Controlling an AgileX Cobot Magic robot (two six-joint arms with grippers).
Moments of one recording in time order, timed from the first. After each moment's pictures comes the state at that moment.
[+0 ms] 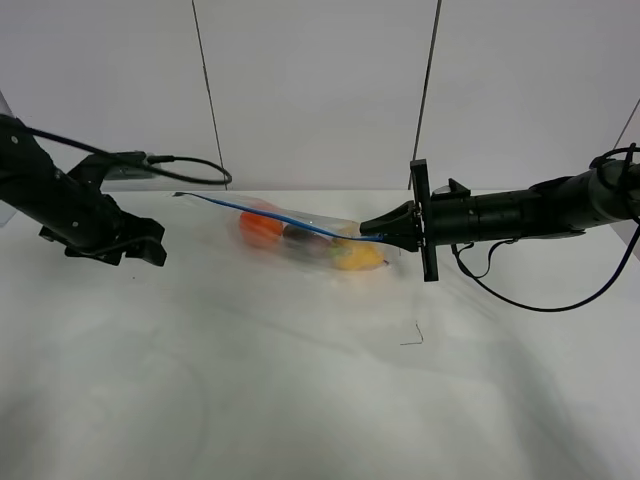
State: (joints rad) left arm -0.04 1.70 -1.10 -0.23 0.53 0.26; right arm 0.05 2.13 -1.19 1.57 1.21 -0.67
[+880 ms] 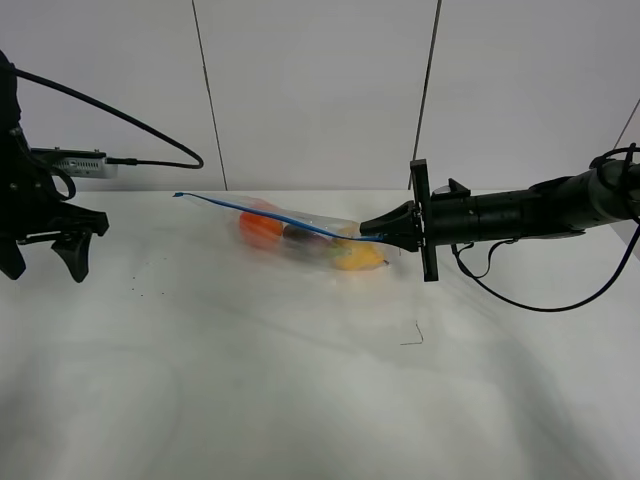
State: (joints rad) left arm -0.04 1.69 -1.32 0.16 1.18 -0.12; right arm 0.05 2.13 -1.19 1.57 1.21 -0.67
